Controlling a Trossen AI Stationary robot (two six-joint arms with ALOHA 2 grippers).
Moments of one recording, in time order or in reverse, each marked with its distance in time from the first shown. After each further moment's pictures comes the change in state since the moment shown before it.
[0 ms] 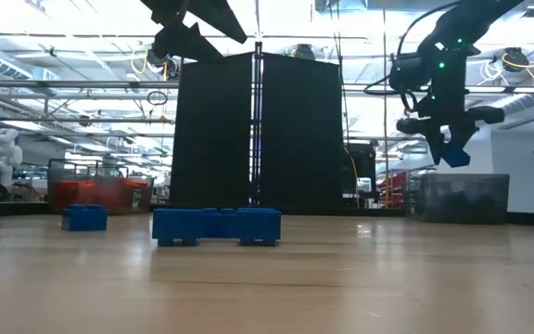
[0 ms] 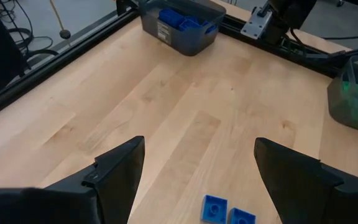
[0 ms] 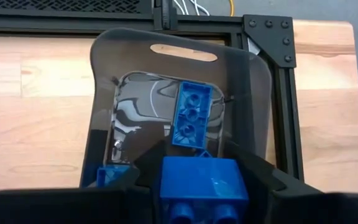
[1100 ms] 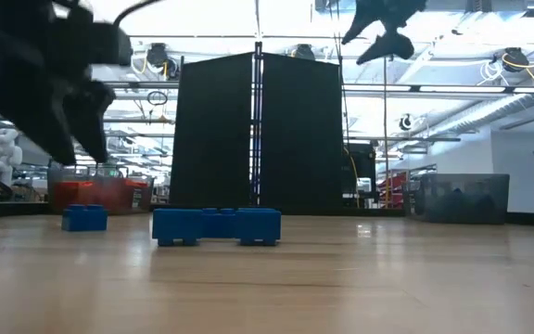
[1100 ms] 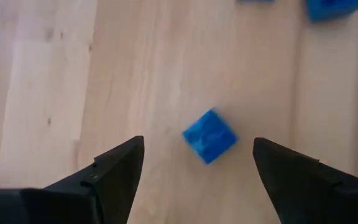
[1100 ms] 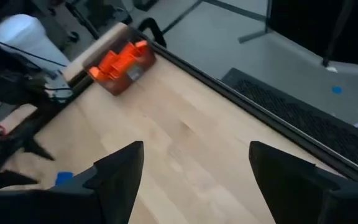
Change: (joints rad) left arm -0.264 0.001 -0.266 -0.355 0.149 0.030; right arm 0.298 -0.048 0.471 0.156 -0.469 -0.342
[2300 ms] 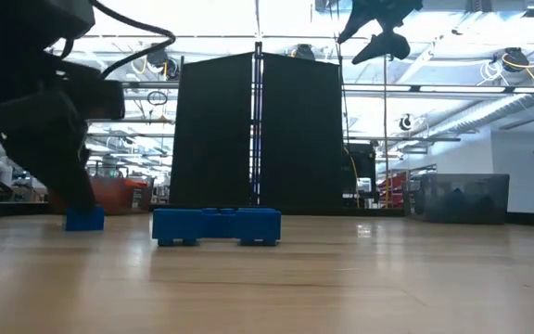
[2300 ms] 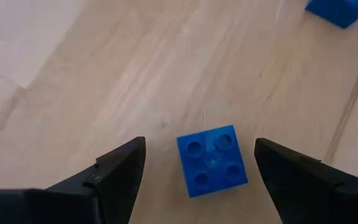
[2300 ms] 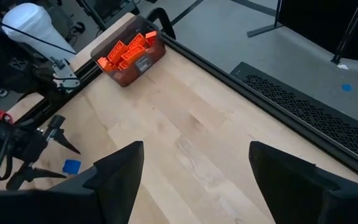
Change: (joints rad) left arm 0.009 0.046 -0.230 0.357 -0.027 -0.398; right arm 0.053 0.016 0.006 0.002 0.006 0.010
